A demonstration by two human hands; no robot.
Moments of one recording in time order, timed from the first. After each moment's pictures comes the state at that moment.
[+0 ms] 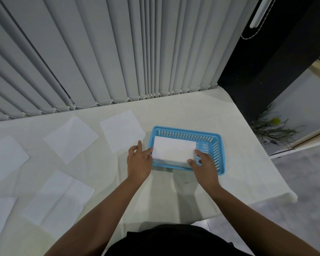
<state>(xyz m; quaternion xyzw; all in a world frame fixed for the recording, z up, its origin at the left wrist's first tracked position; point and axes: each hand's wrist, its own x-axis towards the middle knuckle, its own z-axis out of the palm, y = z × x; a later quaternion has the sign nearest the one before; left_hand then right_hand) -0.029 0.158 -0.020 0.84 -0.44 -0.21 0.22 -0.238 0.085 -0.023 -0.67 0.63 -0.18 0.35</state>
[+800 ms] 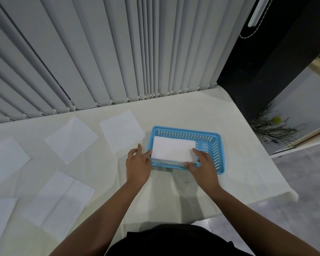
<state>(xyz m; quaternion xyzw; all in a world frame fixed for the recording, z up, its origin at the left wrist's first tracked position) -0.034 0.168 -0.020 0.85 -0.45 -0.21 0.20 -0.243 0.090 -0.025 -0.71 0.59 -0.19 0.33</state>
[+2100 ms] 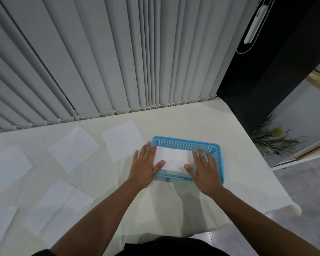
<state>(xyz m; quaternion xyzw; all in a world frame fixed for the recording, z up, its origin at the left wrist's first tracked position) -0.027 0.145 -0.021 0.78 -0.60 -0.15 0.10 -0.247 0.066 -0.014 -0.84 0.52 -0.01 0.16</state>
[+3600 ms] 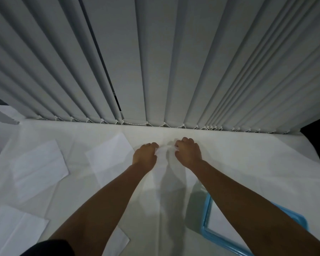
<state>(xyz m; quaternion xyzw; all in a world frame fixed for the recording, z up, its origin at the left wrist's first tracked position) 0.210 0.080 -0.043 0.86 -0.44 -0.23 0.11 0.086 -0.049 -0.044 -0.91 0.36 0.08 0.16</state>
